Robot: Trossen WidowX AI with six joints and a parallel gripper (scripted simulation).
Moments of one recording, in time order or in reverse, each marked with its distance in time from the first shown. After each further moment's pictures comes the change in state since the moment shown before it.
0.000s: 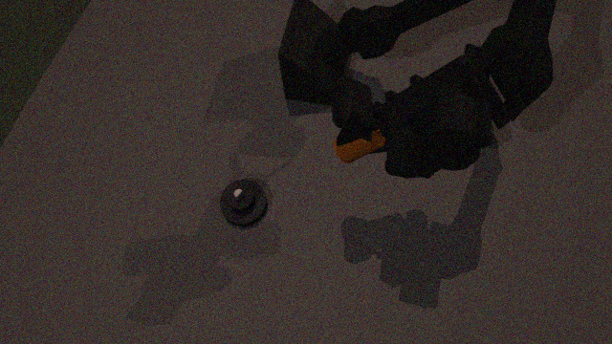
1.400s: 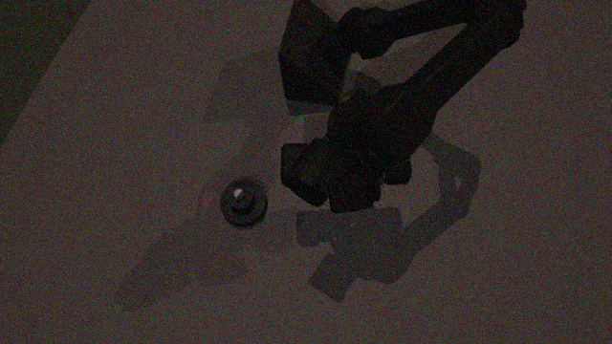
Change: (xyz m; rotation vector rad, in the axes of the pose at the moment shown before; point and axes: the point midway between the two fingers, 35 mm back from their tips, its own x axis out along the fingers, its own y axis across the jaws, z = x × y) arm 0.104 0.050 0.008 -0.004 0.000 0.666
